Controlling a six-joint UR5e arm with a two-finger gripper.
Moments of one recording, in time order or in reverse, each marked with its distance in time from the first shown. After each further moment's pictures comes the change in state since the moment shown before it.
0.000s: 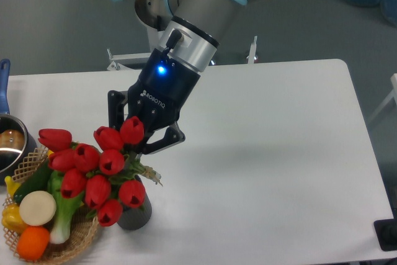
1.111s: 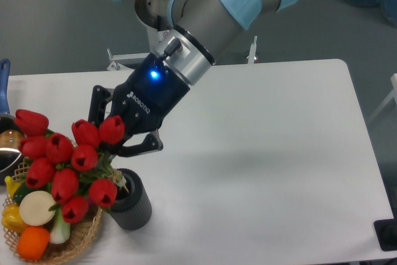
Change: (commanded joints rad) arm -0.015 -0.069 0.002 0.003 -0.195 0.003
